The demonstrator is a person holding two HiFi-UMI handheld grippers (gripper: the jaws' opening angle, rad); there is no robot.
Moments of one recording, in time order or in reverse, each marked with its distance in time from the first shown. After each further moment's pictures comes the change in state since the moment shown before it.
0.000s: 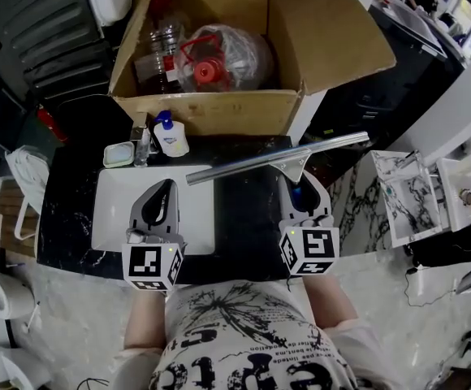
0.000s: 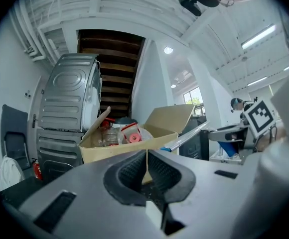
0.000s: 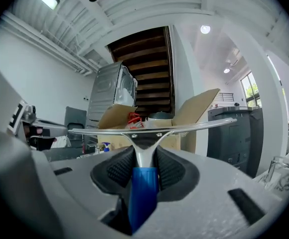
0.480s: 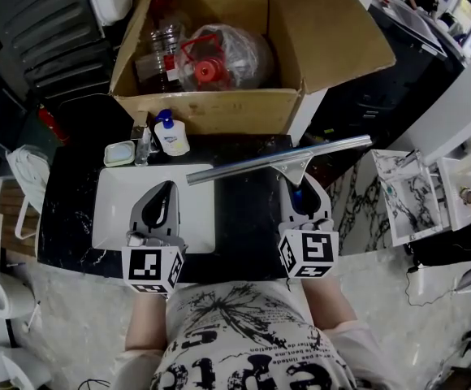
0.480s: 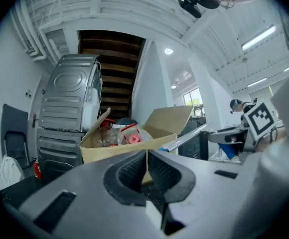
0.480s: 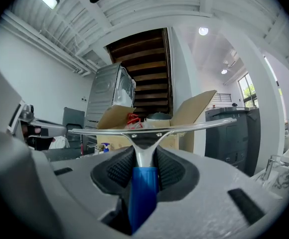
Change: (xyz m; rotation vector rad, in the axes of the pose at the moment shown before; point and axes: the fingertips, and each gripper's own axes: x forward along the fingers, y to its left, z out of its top) left arm -0.008 -0.004 0.005 -0.005 -0.011 -0.002; right arm -0.009 0.001 0.000 0.008 -0.008 -0.022
